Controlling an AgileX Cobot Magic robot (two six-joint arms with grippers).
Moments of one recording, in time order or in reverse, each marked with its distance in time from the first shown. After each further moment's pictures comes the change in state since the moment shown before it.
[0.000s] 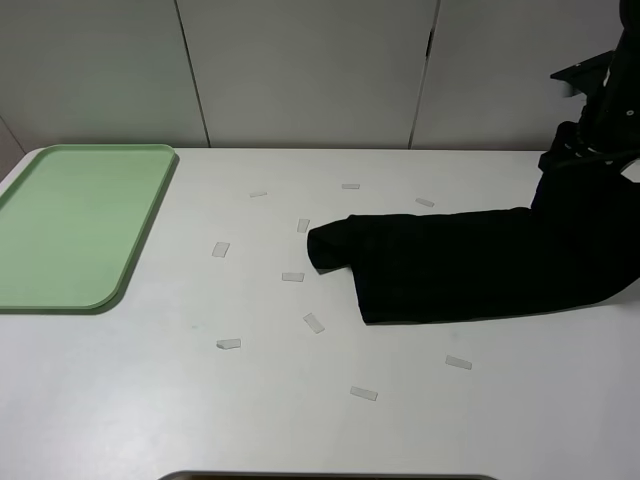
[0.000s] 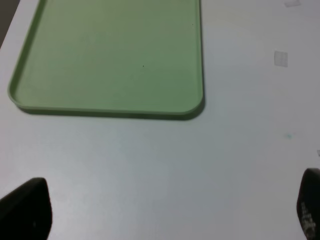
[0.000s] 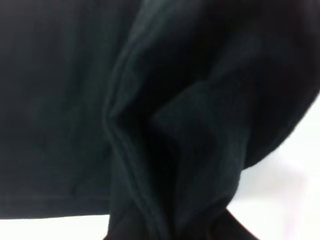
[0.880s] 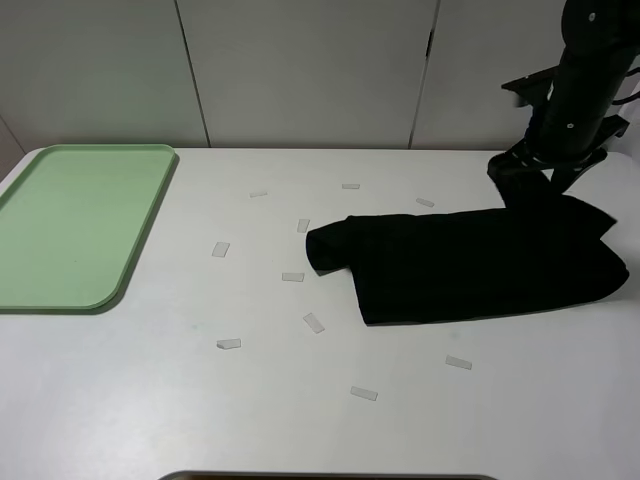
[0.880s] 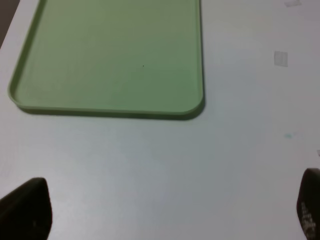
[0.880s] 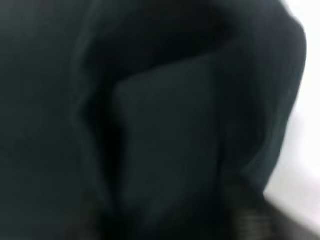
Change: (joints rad) left arm 0.000 0.000 0.000 0.000 0.000 0.000; right arm 0.089 0.048 0.000 0.096 -0.046 0.044
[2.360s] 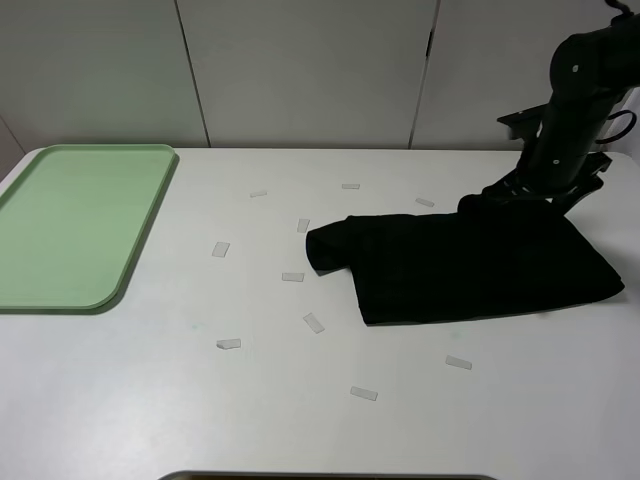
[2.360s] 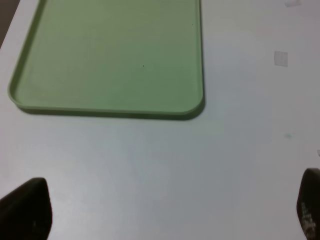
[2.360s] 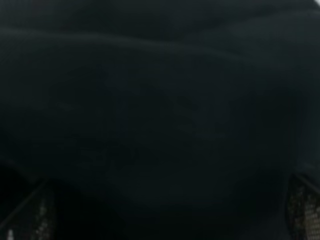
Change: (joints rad) left arm 0.000 0.000 0.000 0.000 0.000 0.000; right arm -0.022 0.093 0.070 0.005 -0.145 0.014
